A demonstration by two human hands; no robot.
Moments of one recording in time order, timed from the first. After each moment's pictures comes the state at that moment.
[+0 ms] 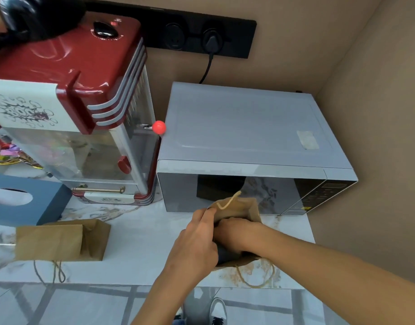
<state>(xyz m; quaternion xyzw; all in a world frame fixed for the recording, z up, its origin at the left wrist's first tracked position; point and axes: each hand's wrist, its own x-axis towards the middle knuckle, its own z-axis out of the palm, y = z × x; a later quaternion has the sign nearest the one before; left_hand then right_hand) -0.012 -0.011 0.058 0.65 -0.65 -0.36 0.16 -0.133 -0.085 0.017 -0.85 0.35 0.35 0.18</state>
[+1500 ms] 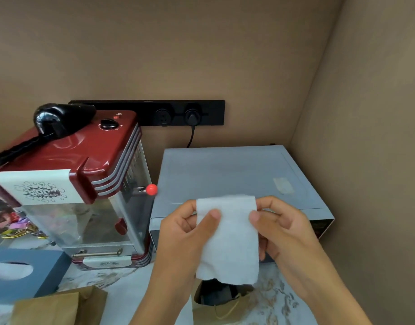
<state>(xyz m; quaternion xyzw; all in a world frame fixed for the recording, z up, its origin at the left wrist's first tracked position) -0.025 -0.034 0.190 0.44 -0.39 -0.56 0.59 -0.201 -0.043 0.186 -0.50 0.39 -0.51 0.59</state>
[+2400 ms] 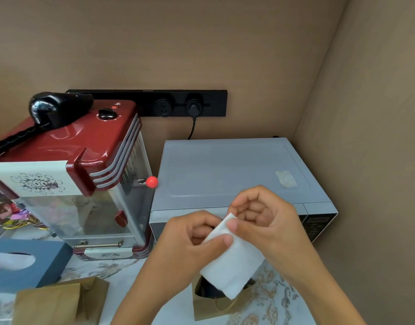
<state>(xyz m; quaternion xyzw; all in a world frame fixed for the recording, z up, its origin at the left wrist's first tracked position) -0.001 -0.032 0.176 0.46 -0.58 -0.52 0.43 -0.183 -0.049 0.188 -0.58 0.38 -0.50 0.52</state>
